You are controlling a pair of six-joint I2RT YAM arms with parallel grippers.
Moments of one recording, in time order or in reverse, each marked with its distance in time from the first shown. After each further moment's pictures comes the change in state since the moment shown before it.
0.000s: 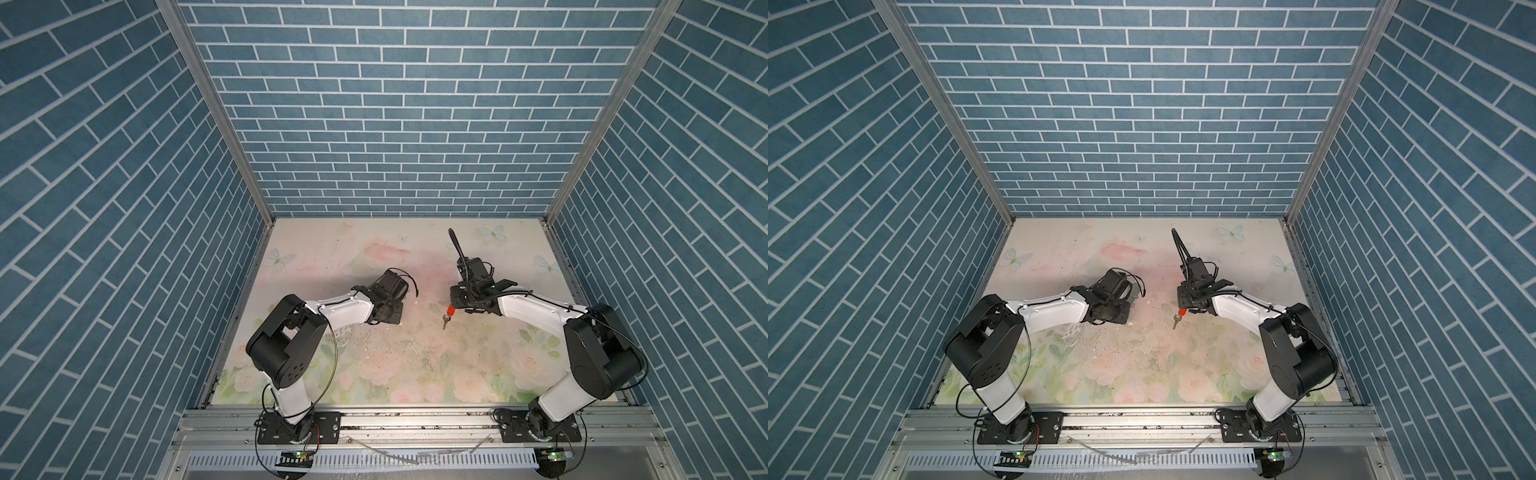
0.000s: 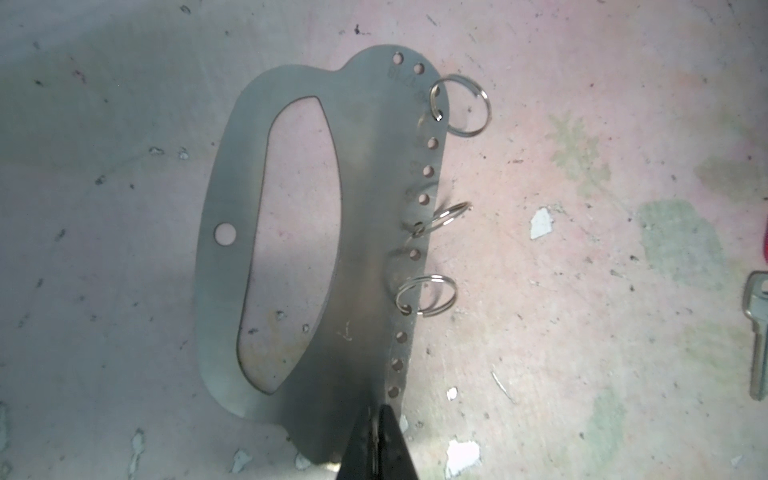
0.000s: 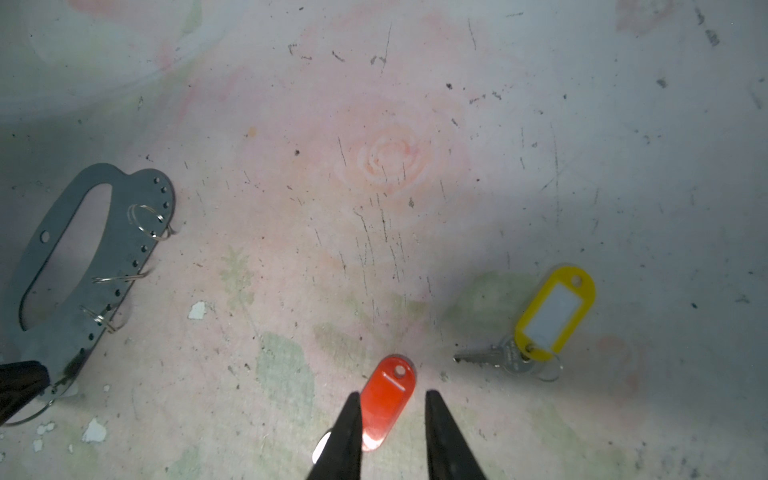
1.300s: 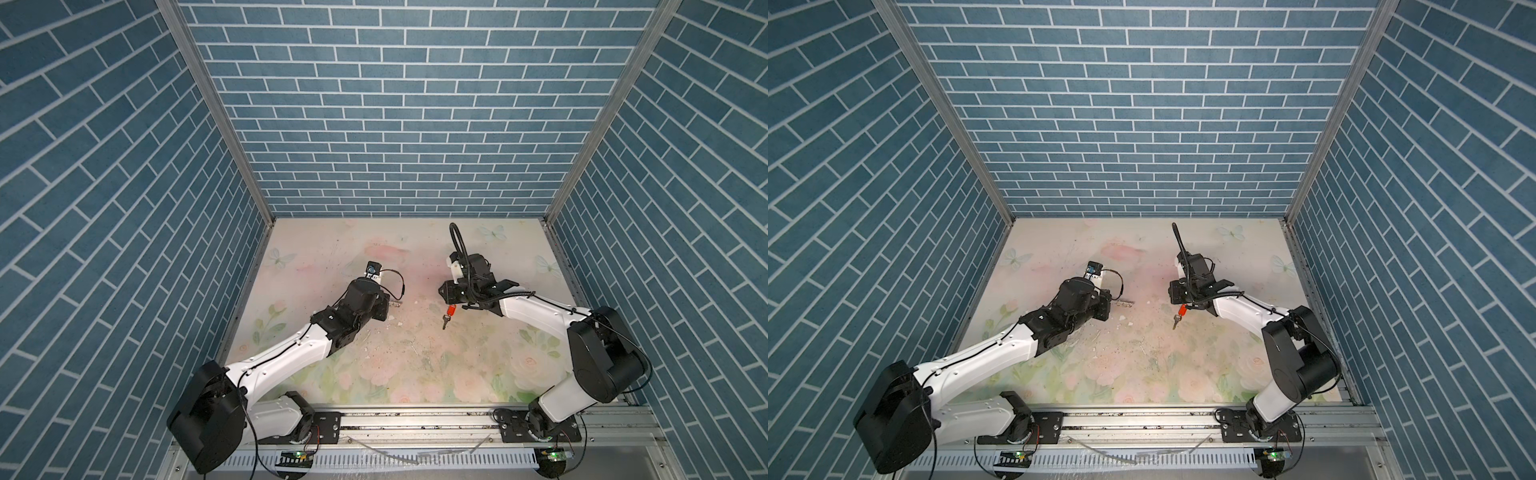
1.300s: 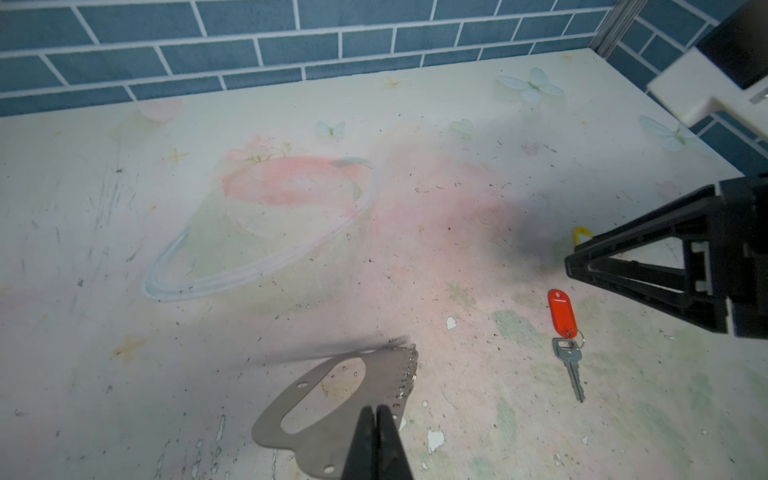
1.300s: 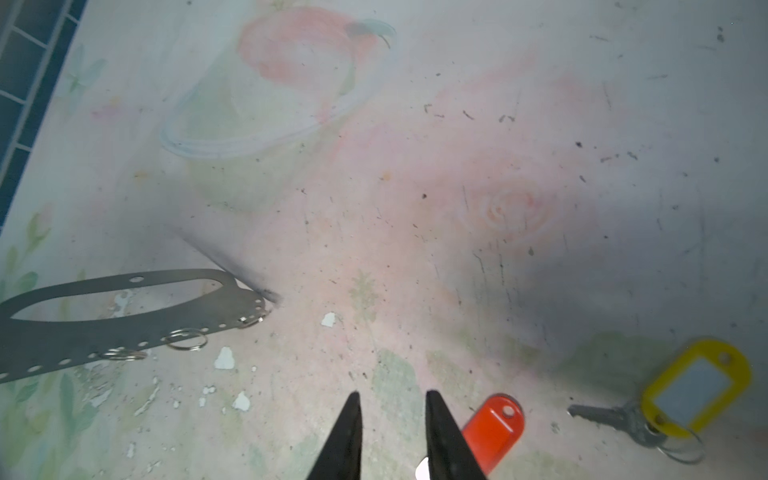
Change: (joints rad) left arm -0.023 -0.536 -0.275 0.267 -0.147 0.143; right arm 0.018 -0.035 0.000 0.142 -0.229 0.007
